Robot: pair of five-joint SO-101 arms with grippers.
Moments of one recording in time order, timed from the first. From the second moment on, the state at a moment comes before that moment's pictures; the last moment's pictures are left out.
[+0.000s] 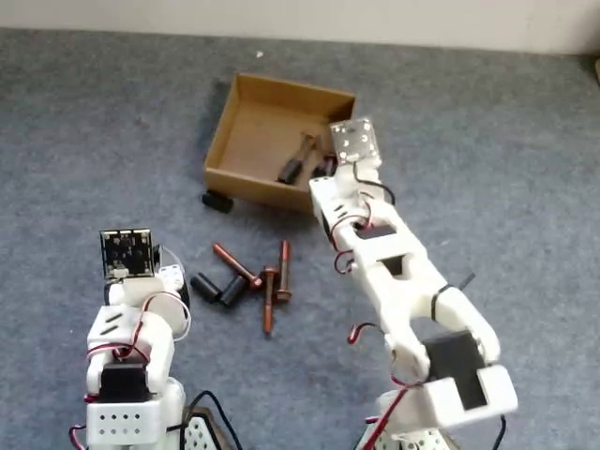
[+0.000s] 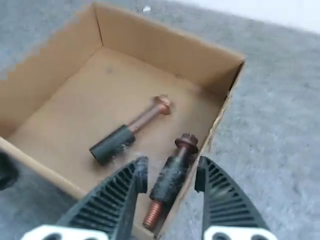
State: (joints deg) left arm -8.0 -103.8 95.9 49.4 6.9; right arm -19.8 -4.7 44.1 -2.4 4.9
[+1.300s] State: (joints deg) left arm -25.1 -103.8 95.9 47.3 6.9; right arm -45.2 25.8 4.3 27.3 4.8
